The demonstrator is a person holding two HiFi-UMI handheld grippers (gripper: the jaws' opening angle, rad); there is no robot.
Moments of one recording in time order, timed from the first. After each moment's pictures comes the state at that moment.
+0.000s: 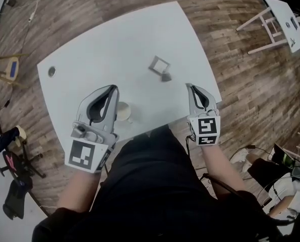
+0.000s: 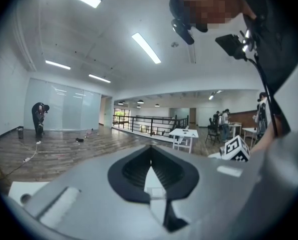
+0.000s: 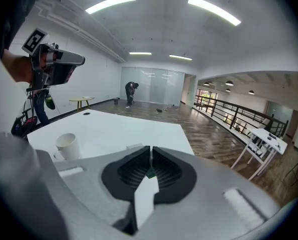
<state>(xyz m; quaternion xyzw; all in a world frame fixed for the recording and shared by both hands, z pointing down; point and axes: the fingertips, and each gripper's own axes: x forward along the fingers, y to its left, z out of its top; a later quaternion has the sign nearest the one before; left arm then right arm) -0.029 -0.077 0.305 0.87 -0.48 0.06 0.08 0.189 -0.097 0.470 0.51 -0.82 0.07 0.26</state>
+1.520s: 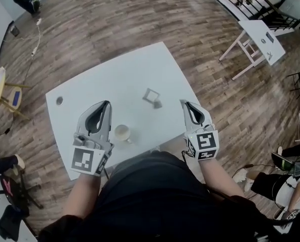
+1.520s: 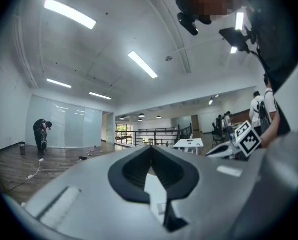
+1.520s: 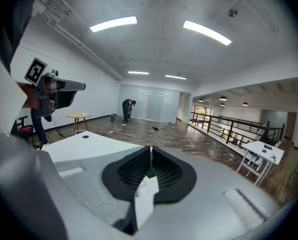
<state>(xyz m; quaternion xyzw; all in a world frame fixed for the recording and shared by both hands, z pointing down) -0.055 -0.074 0.269 0.87 -0.49 0.02 -0.04 0.190 -0.096 0.371 0.53 -0.83 0.01 0.16</state>
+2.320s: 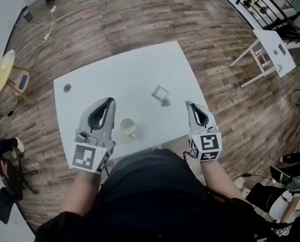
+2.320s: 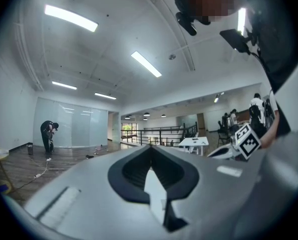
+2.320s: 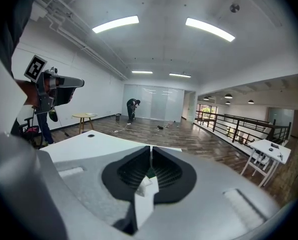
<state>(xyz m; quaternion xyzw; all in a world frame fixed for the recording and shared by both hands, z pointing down) -0.068 -0.059 0.264 0.85 -0.52 0.03 -0.04 0.181 -0.097 0.381 0.51 -0.84 0.02 0.17</state>
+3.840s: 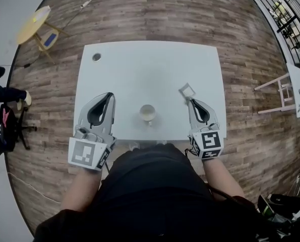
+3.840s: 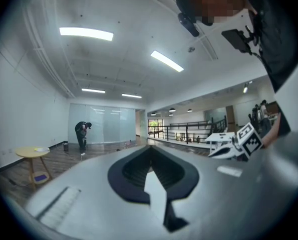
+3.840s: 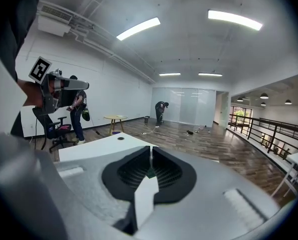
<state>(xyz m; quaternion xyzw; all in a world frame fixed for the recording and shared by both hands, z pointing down) -0.136 0.007 0.268 0.75 -0.66 0.05 -0.01 0.082 -0.100 0.380 0.35 -0.92 0.00 0.17</state>
